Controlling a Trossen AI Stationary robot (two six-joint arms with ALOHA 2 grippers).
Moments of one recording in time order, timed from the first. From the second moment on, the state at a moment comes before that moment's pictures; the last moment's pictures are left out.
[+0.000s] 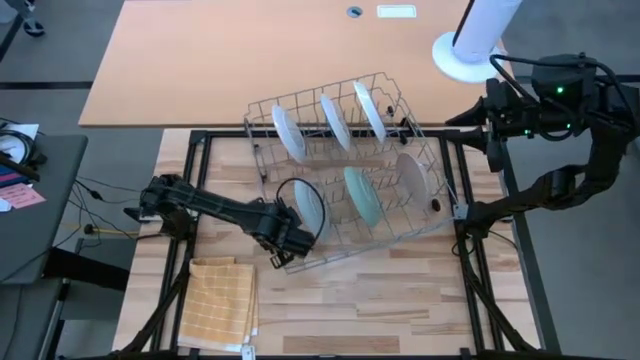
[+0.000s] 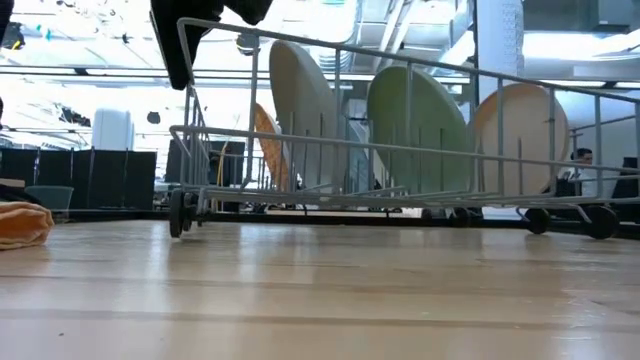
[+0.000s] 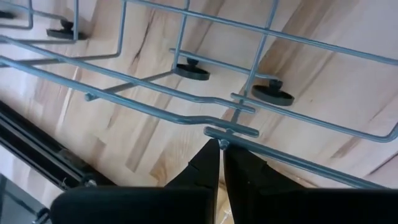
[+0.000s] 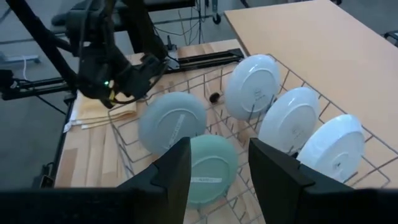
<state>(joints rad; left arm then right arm) -0.25 1.82 1.71 -1.56 -0.26 -0.81 -0.35 1.30 2.35 -1.57 -0.13 -0.06</state>
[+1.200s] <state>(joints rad) -0.19 1.46 1.71 -1.55 -0.45 -0.90 -0.35 1.18 2.18 -1.57 -0.25 -0.02</state>
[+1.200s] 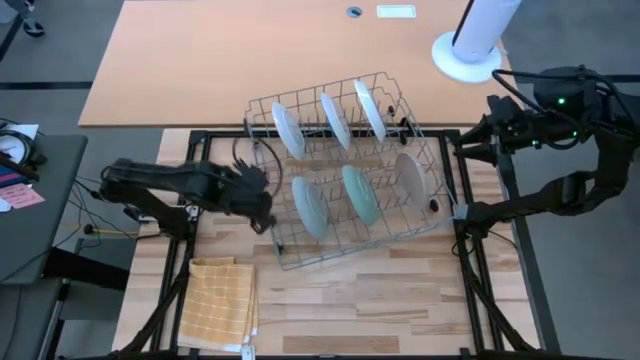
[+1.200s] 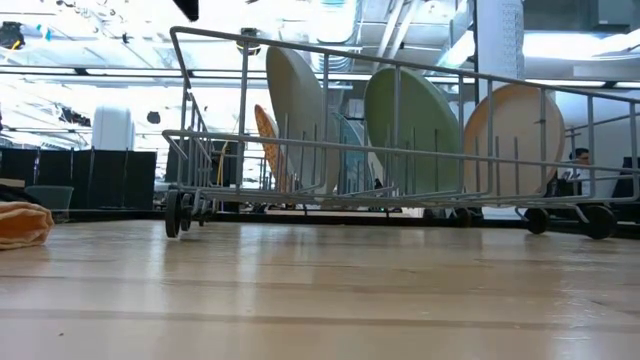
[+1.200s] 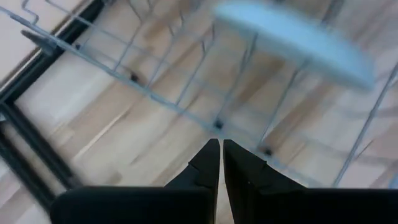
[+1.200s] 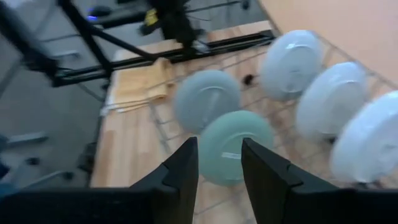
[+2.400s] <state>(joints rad) 0.31 0.98 1.33 -0.63 0.08 0.11 -0.33 1.25 2.18 -1.09 -0.25 0.13</state>
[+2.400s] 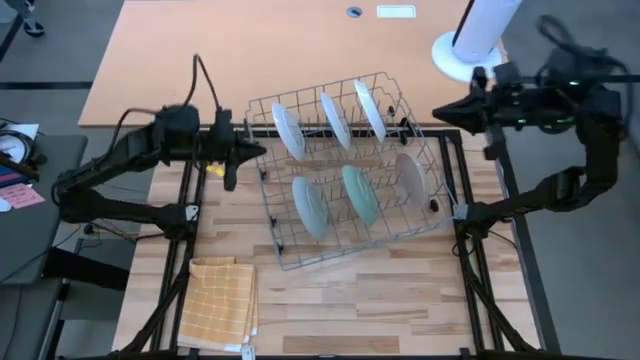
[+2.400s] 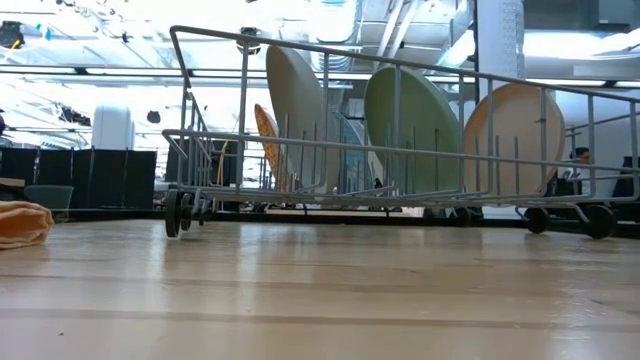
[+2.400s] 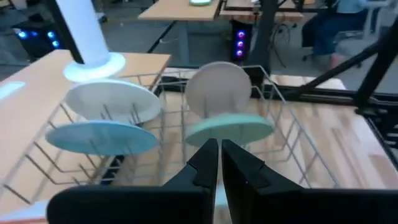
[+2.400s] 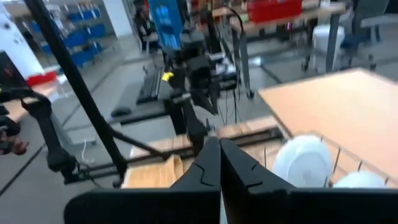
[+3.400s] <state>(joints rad) 0.25 0.34 0.39 -0.15 0.05 0.15 0.50 0.73 0.67 -0.19 0.40 0.16</state>
